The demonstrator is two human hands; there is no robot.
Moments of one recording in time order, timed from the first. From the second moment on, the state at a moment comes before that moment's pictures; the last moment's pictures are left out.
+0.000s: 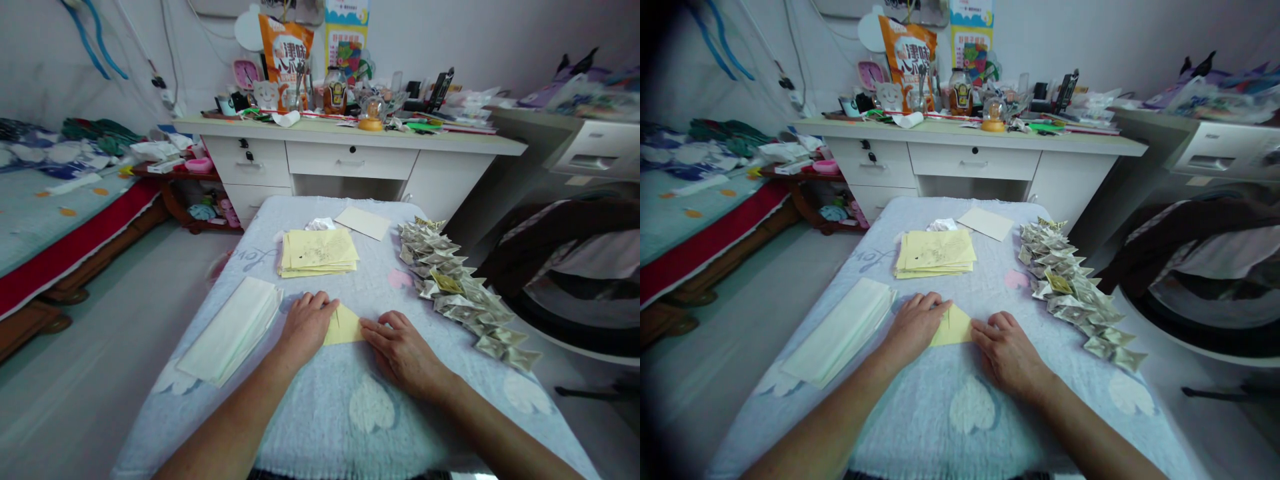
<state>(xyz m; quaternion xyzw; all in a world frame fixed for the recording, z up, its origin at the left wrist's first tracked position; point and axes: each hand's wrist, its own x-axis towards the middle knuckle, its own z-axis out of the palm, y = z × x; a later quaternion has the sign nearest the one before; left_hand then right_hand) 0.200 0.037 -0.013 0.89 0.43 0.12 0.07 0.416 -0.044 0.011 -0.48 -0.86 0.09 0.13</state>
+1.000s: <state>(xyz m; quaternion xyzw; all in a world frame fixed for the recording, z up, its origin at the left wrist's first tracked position) 0.185 0.054 -0.009 0.84 0.48 0.16 0.22 0.394 -0.014 -0.001 -0.49 -0.82 0.18 0.21</state>
